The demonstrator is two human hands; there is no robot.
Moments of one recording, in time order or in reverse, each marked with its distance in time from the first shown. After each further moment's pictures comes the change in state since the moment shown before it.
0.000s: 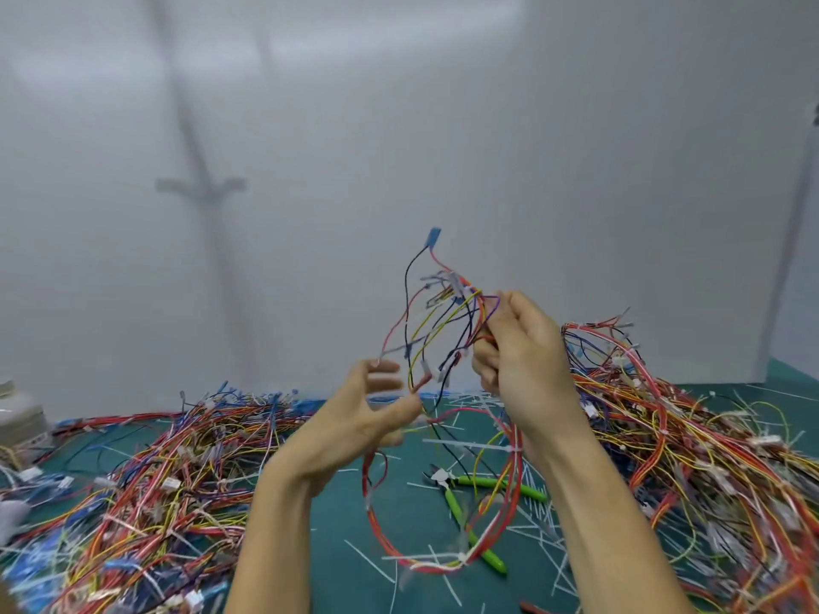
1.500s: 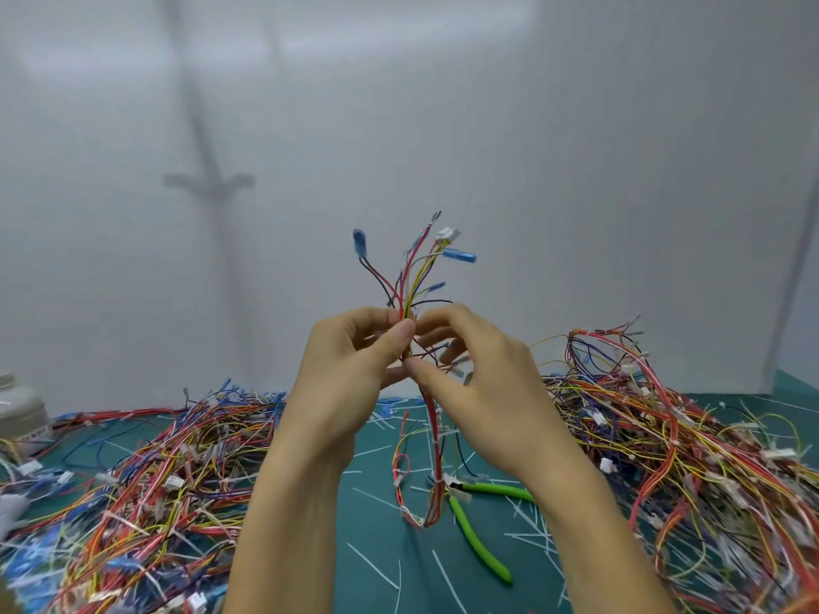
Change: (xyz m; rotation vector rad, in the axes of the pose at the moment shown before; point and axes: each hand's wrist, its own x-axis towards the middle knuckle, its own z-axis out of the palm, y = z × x) left_hand -0.020 0.070 0.014 -0.256 0.366 0.257; right_hand -0.009 0.006 0.012 -0.734 -0.249 -0.294
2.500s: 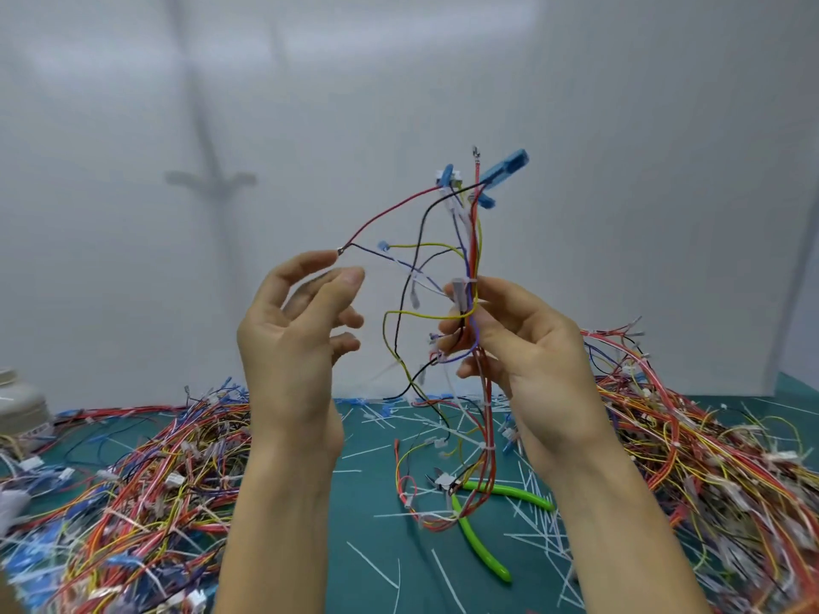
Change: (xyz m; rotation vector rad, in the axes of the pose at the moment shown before) left_hand -0.007 0.020 -0.007 -0.308 0.313 0.177; right_hand 0.001 -0.012 -0.017 0.848 0.134 0.177
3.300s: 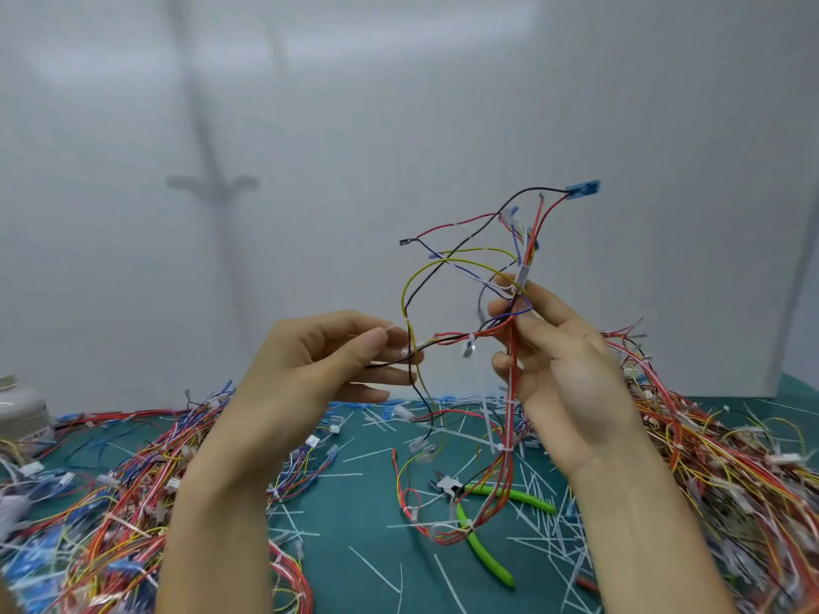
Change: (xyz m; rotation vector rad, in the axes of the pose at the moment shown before) left_hand 0.002 0.010 -0.024 0.384 -0.529 -0.149; right_hand 0.007 0.003 -0.019 0.304 0.130 0.153
